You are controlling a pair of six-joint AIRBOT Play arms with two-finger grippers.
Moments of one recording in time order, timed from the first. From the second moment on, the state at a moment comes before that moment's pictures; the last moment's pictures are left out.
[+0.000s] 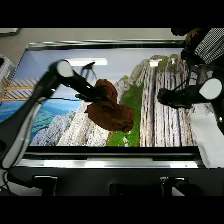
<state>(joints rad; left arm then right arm) -0.39 -1.70 1.83 1.09 -1.42 -1.73 0.05 -1.14 1.26 -1.31 1.24 1.84</state>
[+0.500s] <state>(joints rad) -0.06 -1.62 1.83 1.13 -1.47 -1.73 -0.04 -1.65 1.27 -0.77 1.20 1.56</state>
